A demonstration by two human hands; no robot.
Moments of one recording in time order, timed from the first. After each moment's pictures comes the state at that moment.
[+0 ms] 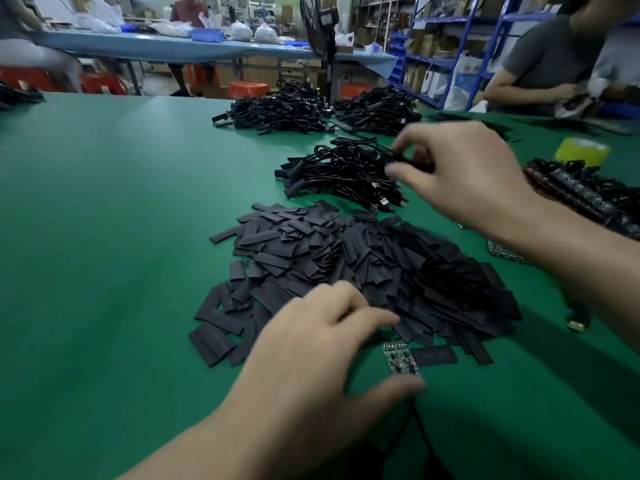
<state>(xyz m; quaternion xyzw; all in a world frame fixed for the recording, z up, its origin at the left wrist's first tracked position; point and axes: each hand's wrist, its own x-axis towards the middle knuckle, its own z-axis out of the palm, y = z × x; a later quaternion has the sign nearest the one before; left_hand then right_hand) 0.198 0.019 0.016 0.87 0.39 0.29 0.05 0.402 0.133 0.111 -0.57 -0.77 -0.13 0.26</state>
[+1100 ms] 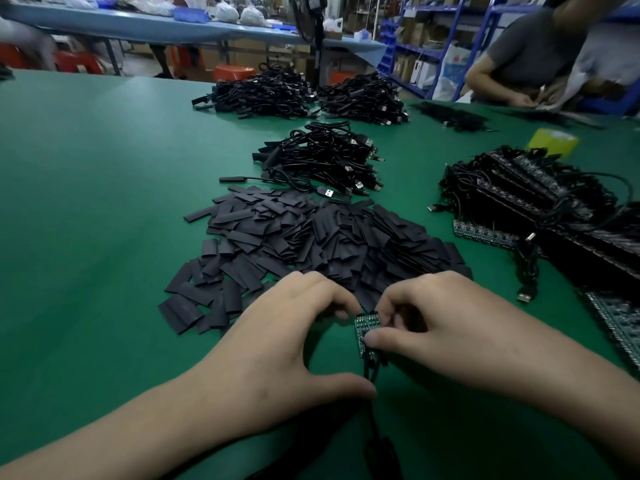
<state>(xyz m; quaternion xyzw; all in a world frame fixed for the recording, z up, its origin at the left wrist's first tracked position) 0.198 0.015 0.013 0.86 0.39 0.25 0.19 0.409 -0.002 0.063 -0.63 -0.76 0.15 0.05</state>
